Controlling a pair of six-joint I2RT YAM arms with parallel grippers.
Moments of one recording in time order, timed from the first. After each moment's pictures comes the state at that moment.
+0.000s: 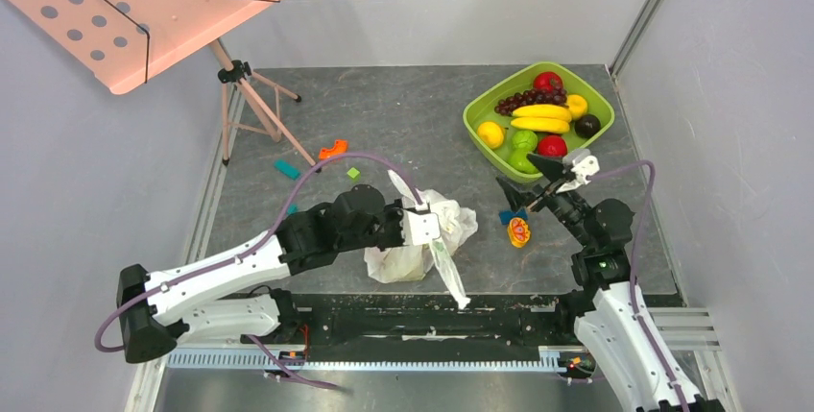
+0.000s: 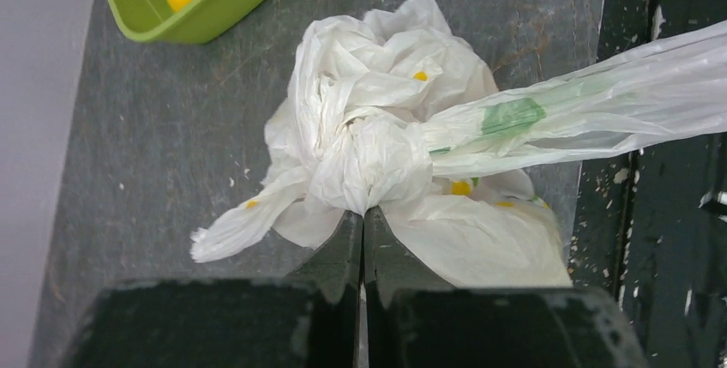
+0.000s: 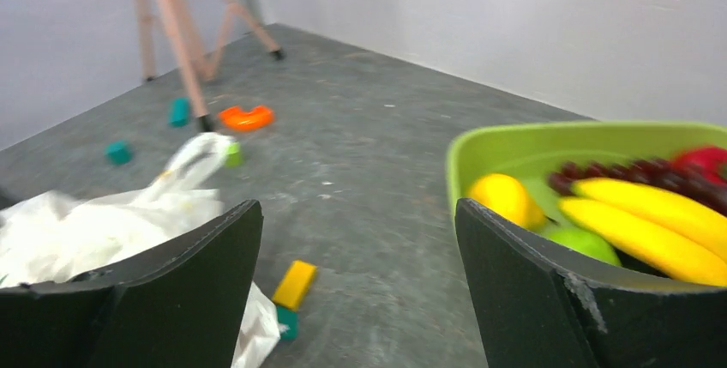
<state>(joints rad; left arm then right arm) -1.08 1.03 0.88 -0.37 0.01 0.49 0.15 0.54 0.34 0.37 -0.41 0.11</state>
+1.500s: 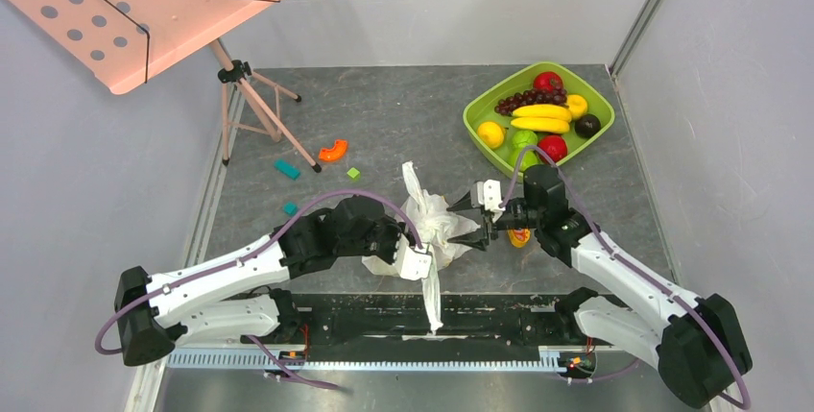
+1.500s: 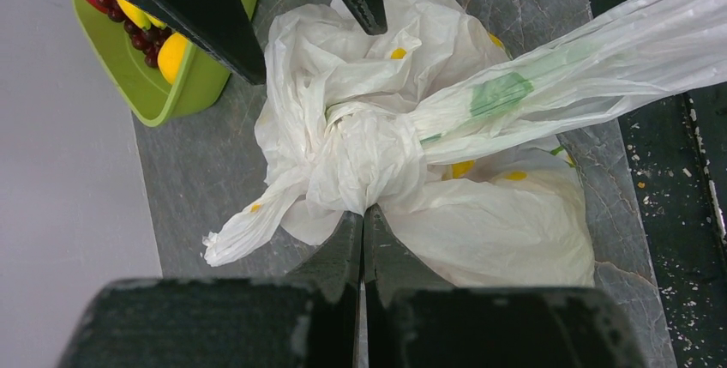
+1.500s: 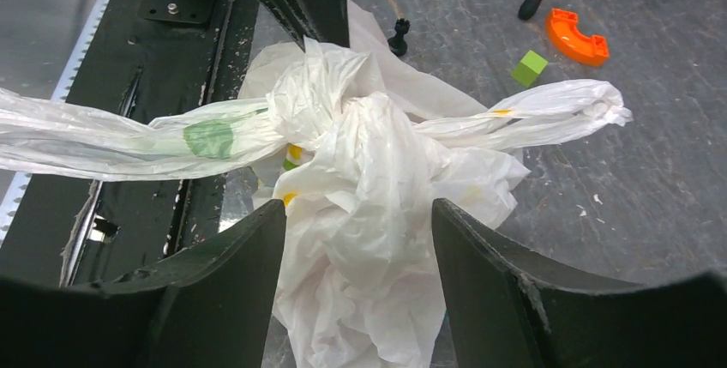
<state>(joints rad) -1.07 0.99 0.80 -0.42 0.14 0.95 0.51 0.99 0.52 0.10 -0.98 -0.50</state>
